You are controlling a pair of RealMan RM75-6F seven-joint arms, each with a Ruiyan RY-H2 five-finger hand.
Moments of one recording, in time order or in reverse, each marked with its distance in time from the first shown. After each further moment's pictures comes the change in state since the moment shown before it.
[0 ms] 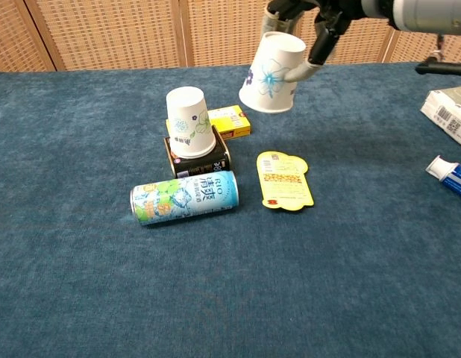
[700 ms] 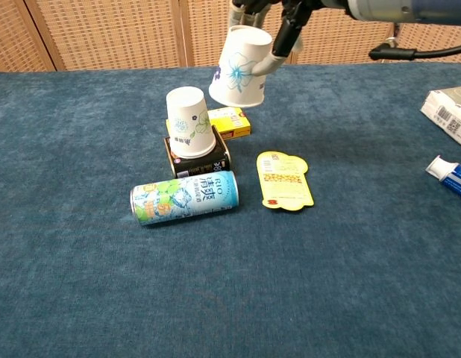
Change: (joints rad) left arm 0.000 -0.016 0.000 0.023 0.006 0.007 -0.019; right arm 0.116 -0.043 0.005 0.018 0.108 0.005 -0.044
